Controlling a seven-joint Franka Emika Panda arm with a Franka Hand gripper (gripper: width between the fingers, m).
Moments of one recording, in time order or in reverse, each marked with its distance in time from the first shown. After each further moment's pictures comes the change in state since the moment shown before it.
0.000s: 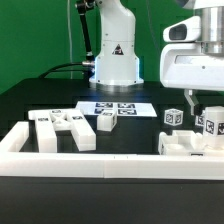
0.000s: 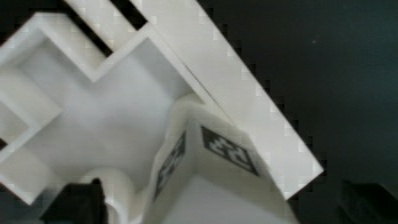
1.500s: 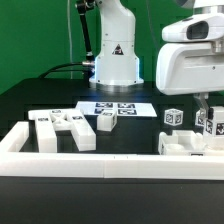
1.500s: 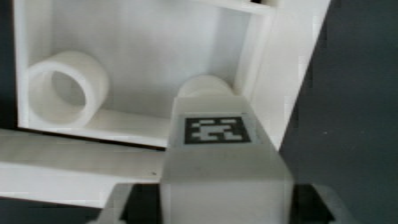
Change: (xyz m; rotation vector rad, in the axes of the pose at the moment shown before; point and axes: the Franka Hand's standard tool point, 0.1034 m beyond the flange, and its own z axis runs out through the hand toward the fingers) arm 0.005 0.003 -0.001 -0.016 0.007 -0.761
